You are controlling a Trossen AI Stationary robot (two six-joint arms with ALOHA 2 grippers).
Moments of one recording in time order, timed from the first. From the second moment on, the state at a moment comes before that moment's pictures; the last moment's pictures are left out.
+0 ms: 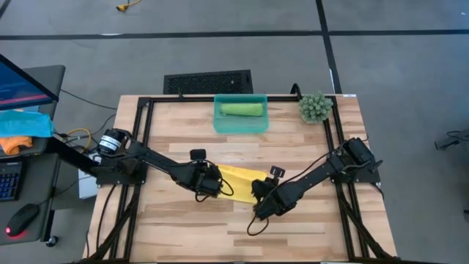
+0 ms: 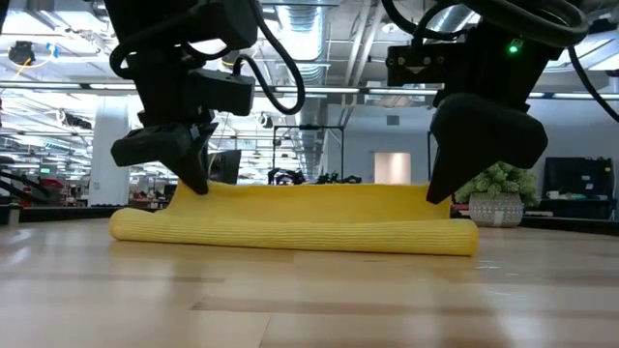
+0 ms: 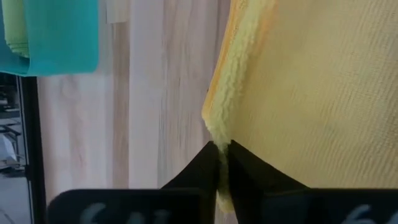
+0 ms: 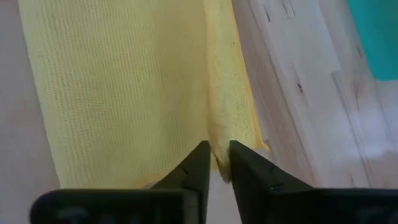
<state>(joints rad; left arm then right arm) -0.30 1.79 1.11 -0.86 -0.58 -0.34 0.49 1.94 1.27 -0.88 0.57 0.75</state>
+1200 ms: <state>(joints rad) -0.31 1.79 1.12 -0.54 -0.38 -0.20 0.47 1.94 1.41 -1.56 0.70 0.95</state>
